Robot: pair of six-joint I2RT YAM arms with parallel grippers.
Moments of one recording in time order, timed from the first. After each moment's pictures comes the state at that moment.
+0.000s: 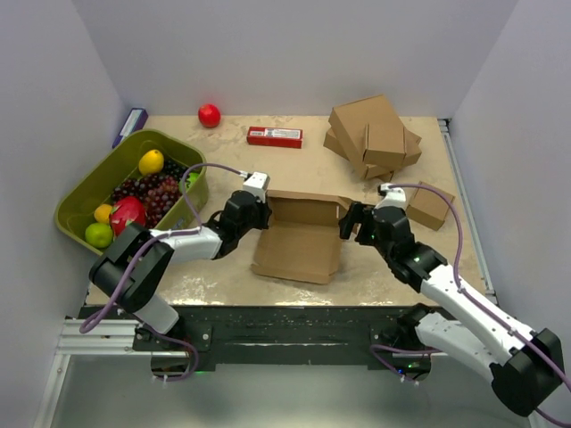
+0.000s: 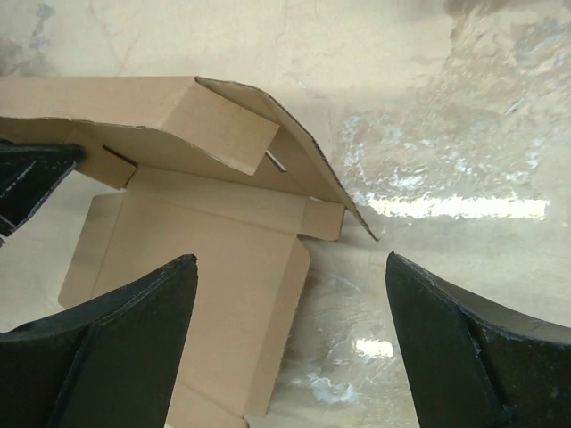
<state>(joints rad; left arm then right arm) -0.63 1.59 0.67 0.45 -0.13 -0.29 0.57 0.89 0.59 -0.25 0.28 0.56</state>
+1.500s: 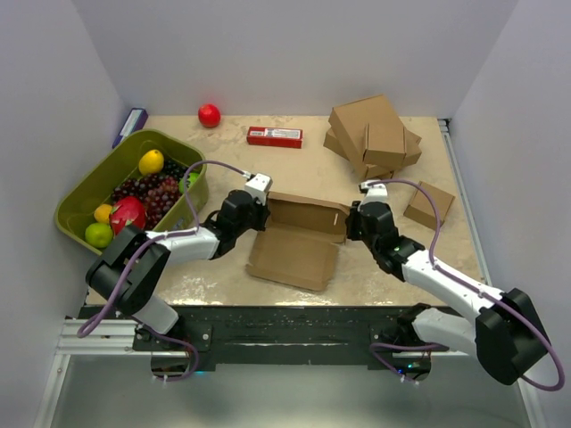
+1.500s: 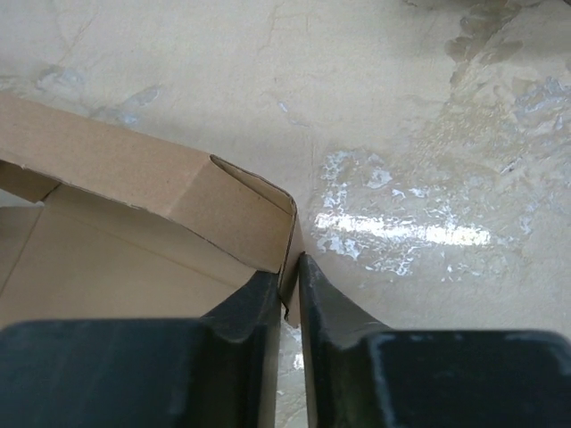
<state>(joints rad) -0.61 1.57 0.66 0.43 -0.06 -0.17 0.56 1.10 0.54 0.02 0.28 0.39</state>
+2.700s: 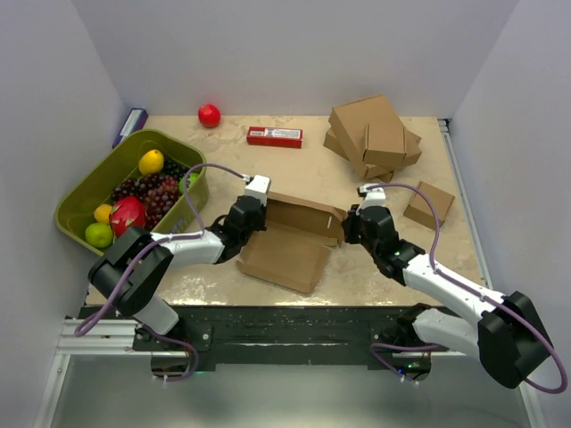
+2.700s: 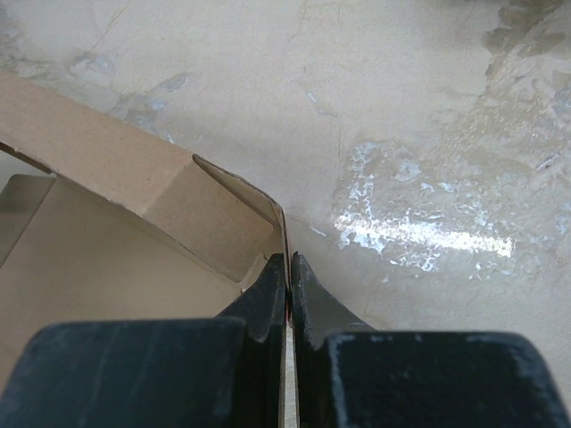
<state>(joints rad) -0.68 1.57 0.65 0.43 -0.37 -0.20 0.57 1.07 0.50 0.06 0.26 0.40</state>
